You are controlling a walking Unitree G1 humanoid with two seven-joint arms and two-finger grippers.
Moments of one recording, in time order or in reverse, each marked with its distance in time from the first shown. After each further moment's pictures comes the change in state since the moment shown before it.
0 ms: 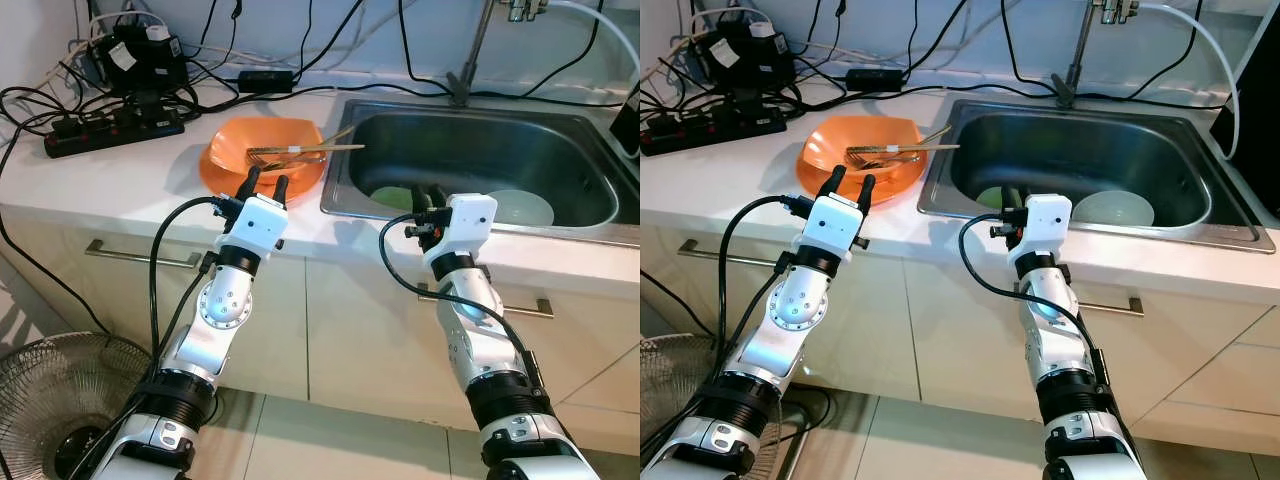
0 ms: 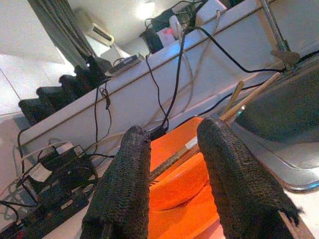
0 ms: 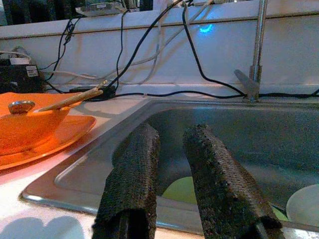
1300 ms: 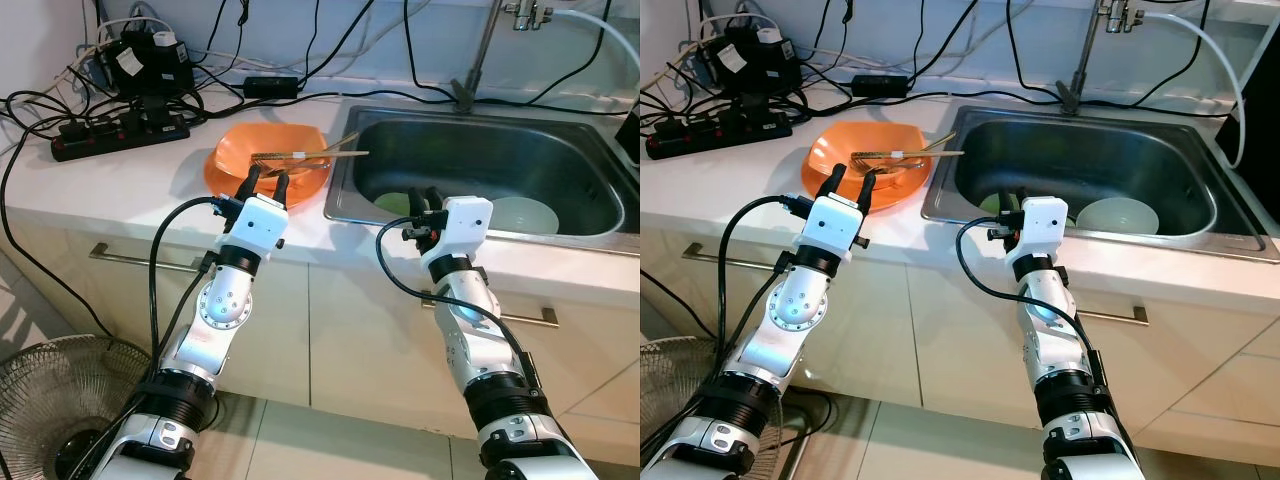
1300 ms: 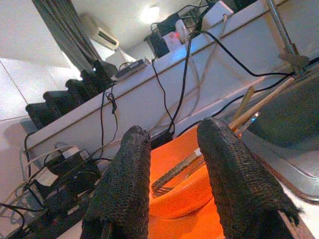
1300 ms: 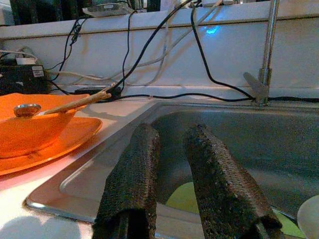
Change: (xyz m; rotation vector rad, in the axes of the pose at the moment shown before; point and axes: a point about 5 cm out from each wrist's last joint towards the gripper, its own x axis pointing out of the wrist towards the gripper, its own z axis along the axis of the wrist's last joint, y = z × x) left arm 0.000 0.001 0.001 0.003 -0.014 0.001; right arm -0.001 0.003 -0.002 -0.006 0.003 0.007
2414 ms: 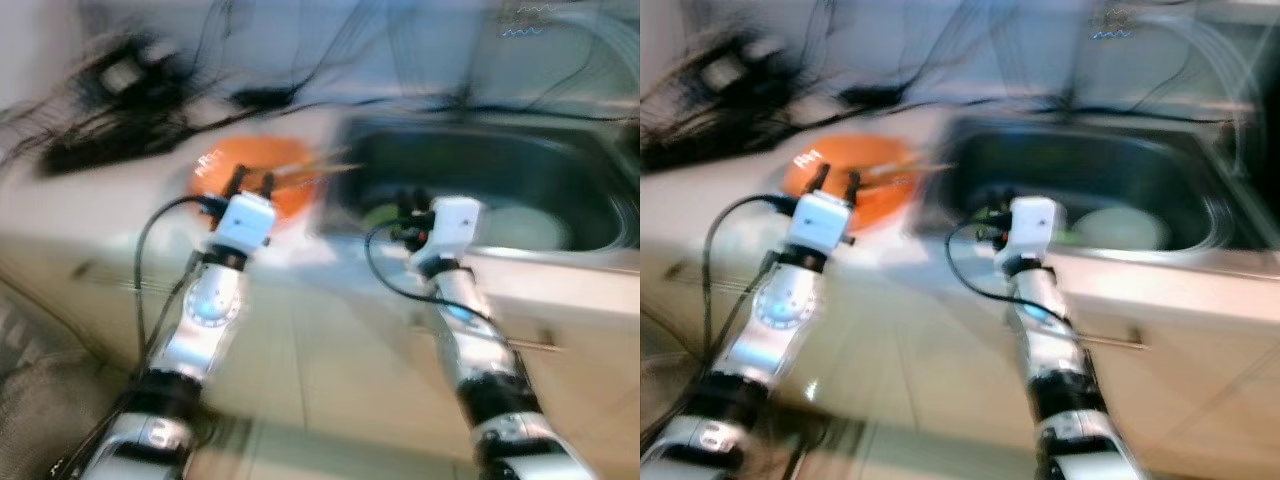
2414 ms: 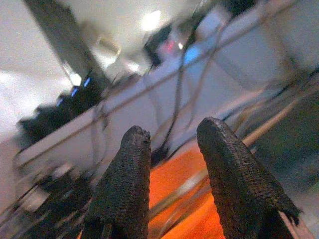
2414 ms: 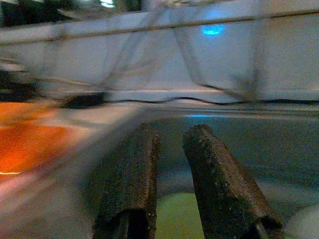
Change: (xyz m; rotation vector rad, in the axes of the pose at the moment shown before) left arm 0.002 -0.015 0.006 -0.029 -0.023 -0.028; right arm -0.006 -0.017 -0.008 -0.026 0.033 -0.043
